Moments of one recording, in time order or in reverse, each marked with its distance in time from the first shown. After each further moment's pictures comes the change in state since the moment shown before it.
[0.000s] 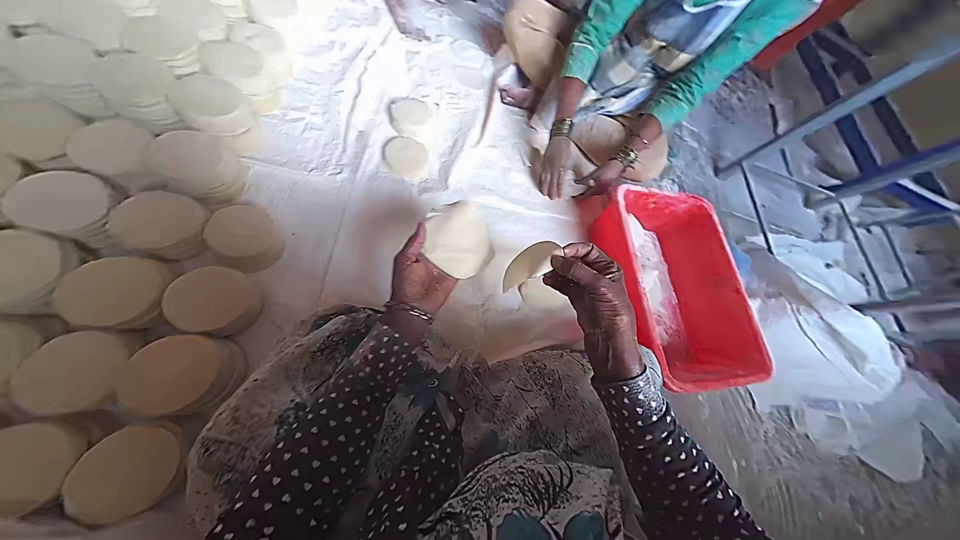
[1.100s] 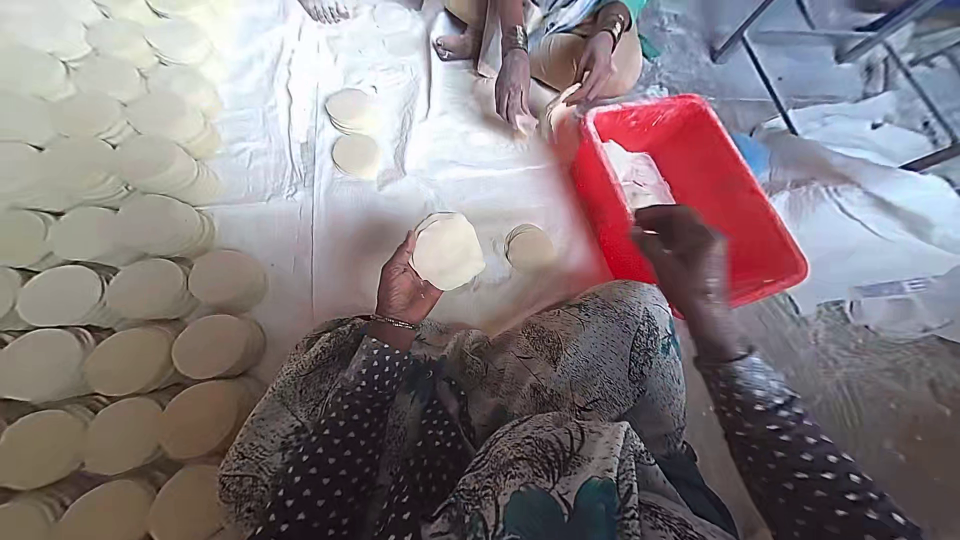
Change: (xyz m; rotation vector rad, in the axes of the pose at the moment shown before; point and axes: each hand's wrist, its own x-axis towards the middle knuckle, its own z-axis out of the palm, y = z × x) left_hand -0.010 -0.027 -0.007 0.249 -0.079 -0.182; right_hand -0.037 -0.010 -0.142 -0.941 0.141 -0.167
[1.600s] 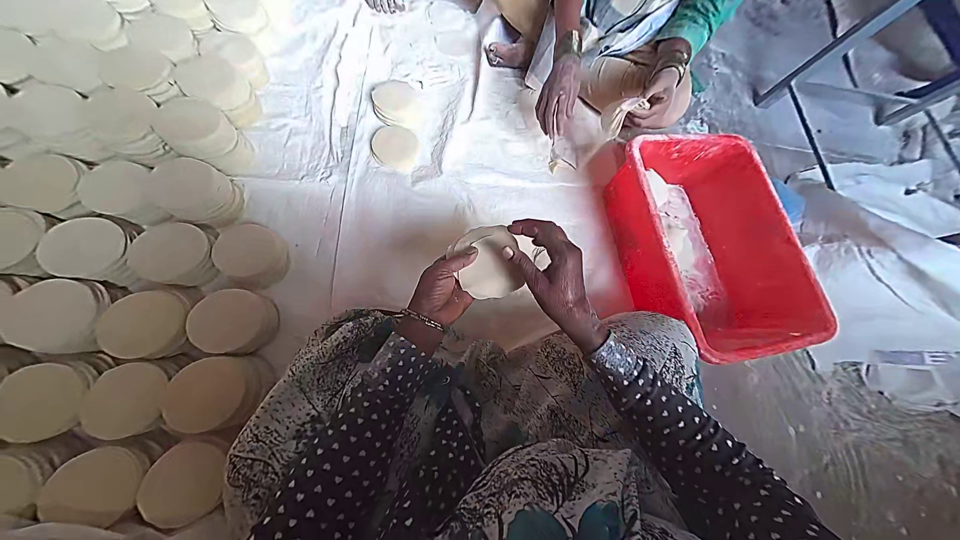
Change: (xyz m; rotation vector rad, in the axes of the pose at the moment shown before) left_hand -0.011 0.006 0.013 0.132 0.170 -0.076; right_hand 0.048 -0.085 0.160 0.267 -0.061 -0.315
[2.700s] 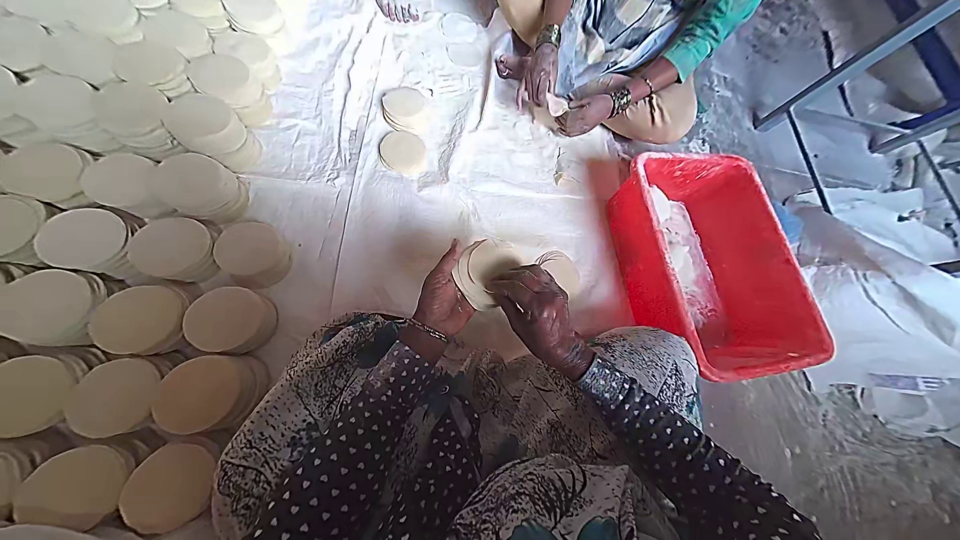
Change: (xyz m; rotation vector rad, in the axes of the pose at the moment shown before) left_hand 0.006 -0.003 -0.006 -0.064 -0.105 0.030; right_hand -0.024 0.003 0.026 -0.272 -0.009 -0.384
